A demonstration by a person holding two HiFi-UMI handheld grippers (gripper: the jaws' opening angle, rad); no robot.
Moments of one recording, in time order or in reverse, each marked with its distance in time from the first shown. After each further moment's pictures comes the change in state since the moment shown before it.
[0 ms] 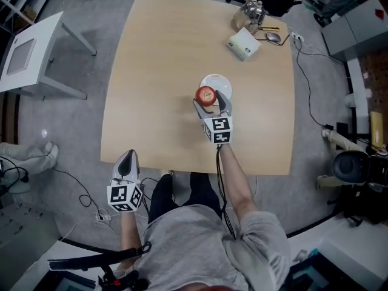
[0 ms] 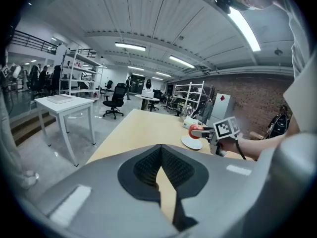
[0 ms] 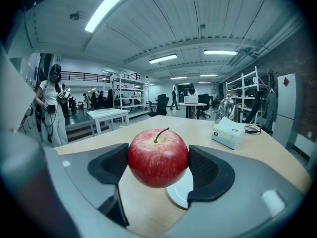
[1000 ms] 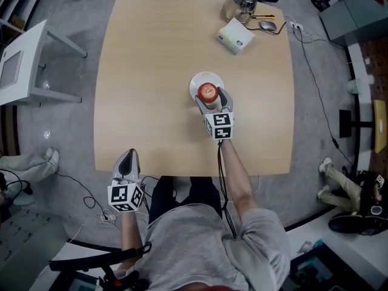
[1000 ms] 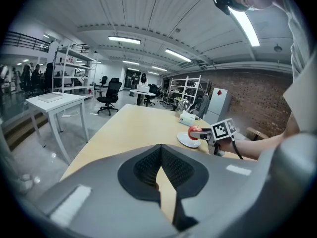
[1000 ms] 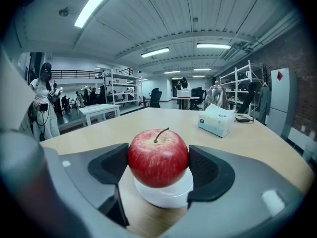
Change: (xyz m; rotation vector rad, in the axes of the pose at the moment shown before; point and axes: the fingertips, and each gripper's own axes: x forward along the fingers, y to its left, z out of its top) left arm 0.061 -0.030 -0.004 0.025 0.064 -0.041; right arm 0.021 -0.071 -0.047 0.045 0.063 -0.058
